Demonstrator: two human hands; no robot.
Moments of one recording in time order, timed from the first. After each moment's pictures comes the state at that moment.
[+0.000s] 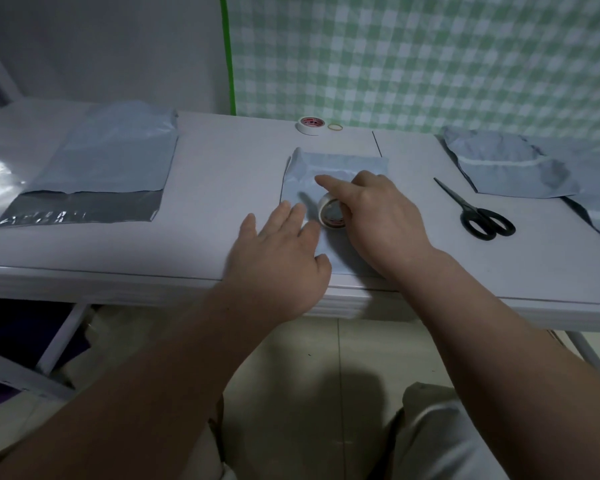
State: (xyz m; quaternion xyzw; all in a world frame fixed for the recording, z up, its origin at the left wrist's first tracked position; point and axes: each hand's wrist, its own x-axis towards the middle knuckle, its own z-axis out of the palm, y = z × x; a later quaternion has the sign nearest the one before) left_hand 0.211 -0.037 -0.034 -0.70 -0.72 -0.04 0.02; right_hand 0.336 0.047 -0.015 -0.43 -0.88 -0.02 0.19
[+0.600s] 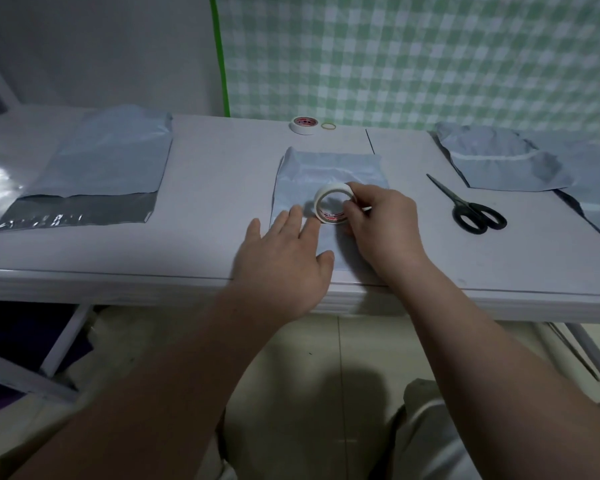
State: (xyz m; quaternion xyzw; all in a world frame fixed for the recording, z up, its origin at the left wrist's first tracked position) left_hand 0.223 -0.034 -0.041 -0.69 -0.72 -0.04 0.01; right_hand 0.343 0.043 -0.031 -0.49 -0.76 0.17 0.39
